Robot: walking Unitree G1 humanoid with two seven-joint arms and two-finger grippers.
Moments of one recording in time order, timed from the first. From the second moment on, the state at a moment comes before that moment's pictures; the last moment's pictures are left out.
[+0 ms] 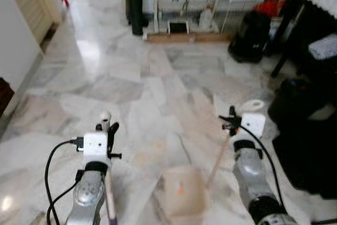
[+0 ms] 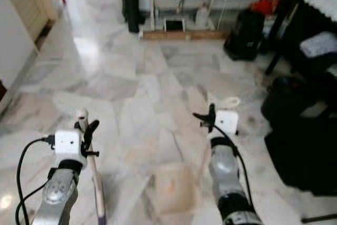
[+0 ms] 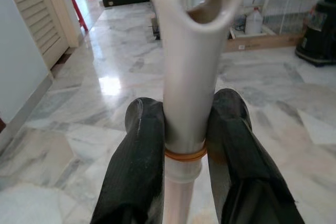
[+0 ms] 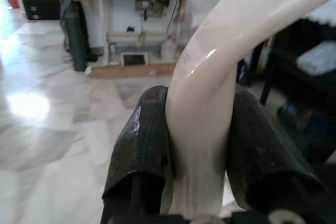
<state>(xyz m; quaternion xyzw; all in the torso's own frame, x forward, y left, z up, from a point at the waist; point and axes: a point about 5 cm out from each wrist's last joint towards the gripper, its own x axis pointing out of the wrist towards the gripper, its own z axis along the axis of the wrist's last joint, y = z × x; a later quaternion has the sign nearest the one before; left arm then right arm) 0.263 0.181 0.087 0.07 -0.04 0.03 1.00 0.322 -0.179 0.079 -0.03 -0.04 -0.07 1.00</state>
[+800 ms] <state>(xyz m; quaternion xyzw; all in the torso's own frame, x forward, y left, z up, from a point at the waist) 0.263 0.183 0.086 0.06 -0.04 0.04 1.00 0.325 -0.158 0.080 0.00 -0.05 -0.04 1.00</state>
